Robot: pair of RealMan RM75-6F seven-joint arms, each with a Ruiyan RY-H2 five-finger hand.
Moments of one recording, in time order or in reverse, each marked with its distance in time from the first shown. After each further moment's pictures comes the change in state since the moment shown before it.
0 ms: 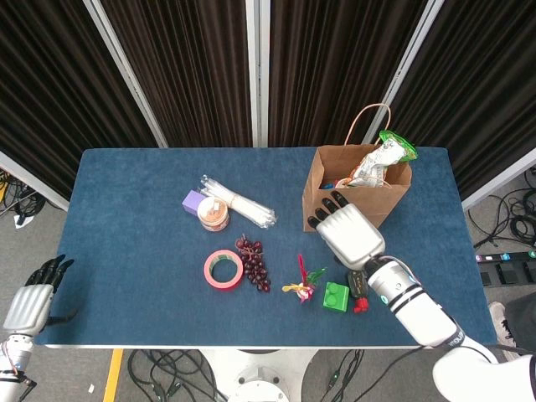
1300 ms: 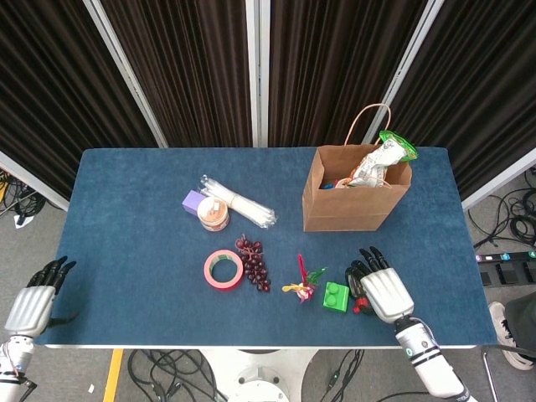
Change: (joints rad) left arm 0.001 -0.006 0.010 0.016 0.013 0.003 -0.001; right arm -0.534 -0.494 -0.242 0.503 -0.586 0.295 0.400
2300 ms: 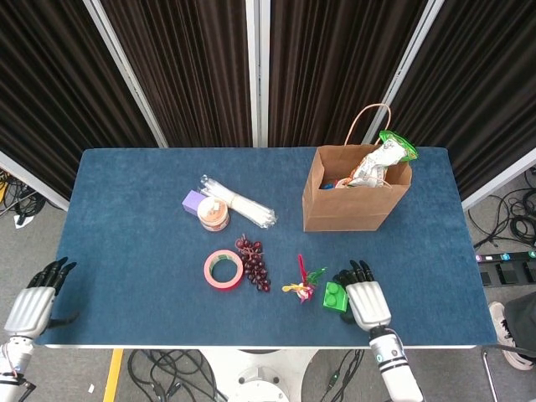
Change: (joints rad) left arm 0.002 0.007 0.005 -0.002 0.006 0.001 -0.018; right arm -0.088 -0.273 0.055 0.095 0.145 0.014 -0.132
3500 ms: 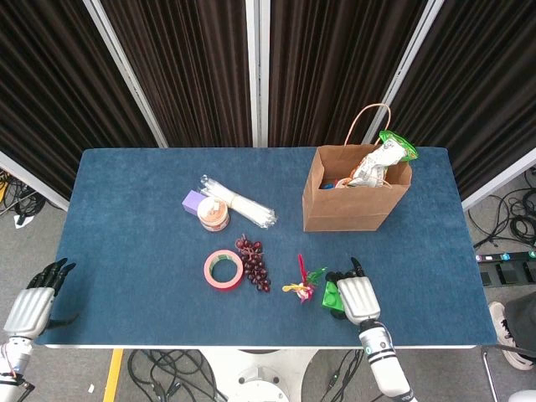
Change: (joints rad) left arm 0.000 0.000 0.004 0.007 0.000 -0.008 -0.020; right arm 0.029 -0.064 0.047 0.051 0.042 -0.039 -0.013
